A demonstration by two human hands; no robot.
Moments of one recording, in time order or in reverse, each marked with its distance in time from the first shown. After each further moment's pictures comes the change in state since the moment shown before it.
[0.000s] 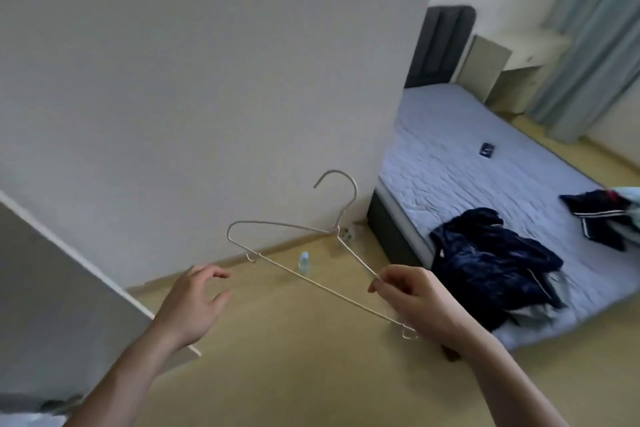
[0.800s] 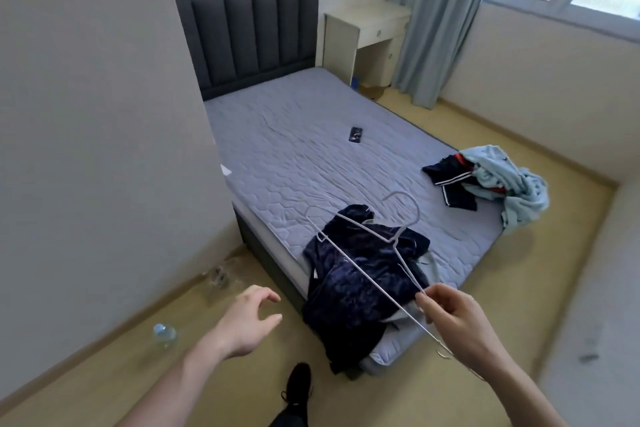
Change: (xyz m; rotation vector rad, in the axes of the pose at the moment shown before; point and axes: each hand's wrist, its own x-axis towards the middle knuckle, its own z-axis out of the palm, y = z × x) left_hand 0.219 0.403 0.391 0.128 -0.566 0.295; right_hand -0.002 0.348 -0.361 0.187 0.545 0.351
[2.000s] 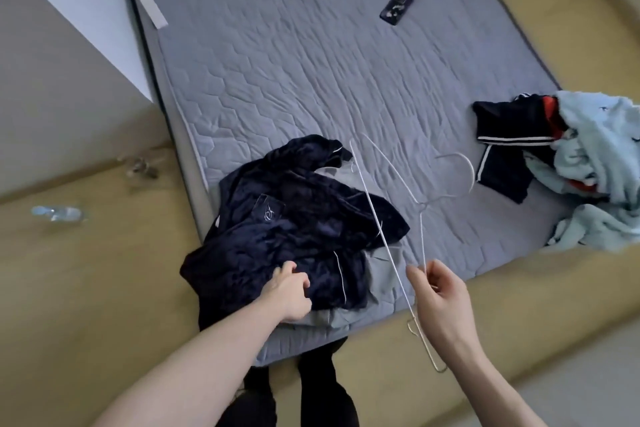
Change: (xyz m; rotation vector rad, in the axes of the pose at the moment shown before) left_hand 0.457 0.189 0.384 0.050 -0.423 -0.485; right_hand 0.450 0.302 -0.140 -0.014 -0.170 0.236
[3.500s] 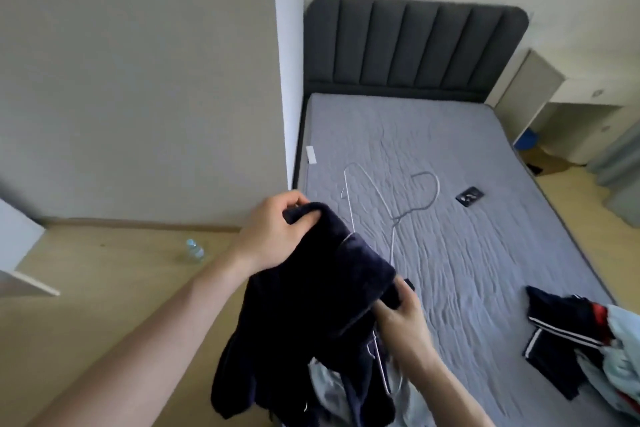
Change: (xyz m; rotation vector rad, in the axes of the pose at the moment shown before) left_hand -0.432 -0.058 -0.247 -0.736 1.142 0.294; right_hand -0.173 -0.234 0.038 0.231 -0.544 -0.440
